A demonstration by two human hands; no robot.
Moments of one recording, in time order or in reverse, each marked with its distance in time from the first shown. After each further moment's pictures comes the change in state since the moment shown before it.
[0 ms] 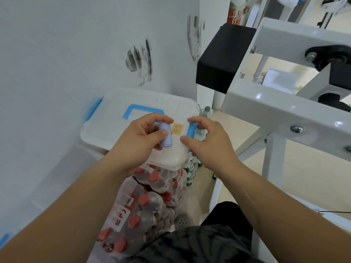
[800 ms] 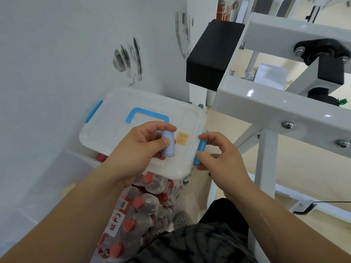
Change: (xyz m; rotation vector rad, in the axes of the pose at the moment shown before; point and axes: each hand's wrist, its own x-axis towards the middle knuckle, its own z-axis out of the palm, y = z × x) left_hand -0.004 -0.001 0.014 -0.054 -0.112 -0.062; right_hand -0.042 0.016 -0.026 0.241 0.038 0.168
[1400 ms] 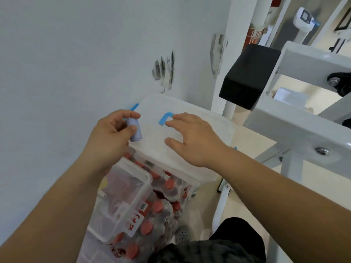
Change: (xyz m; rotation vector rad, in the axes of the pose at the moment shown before) left_hand -0.018 -0.013 -0.109 0.113 0.470 0.127; right_hand 0.051 -0.084 0.091 -0.960 -0.442 -0.512
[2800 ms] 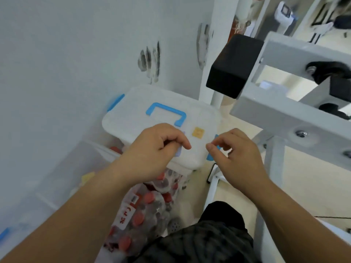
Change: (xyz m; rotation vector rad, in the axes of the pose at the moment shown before) left_hand -0.042 0.024 0.060 0.268 -0.483 0.325; right_hand -0.103 0.053 0.019 0.234 0.509 0.276
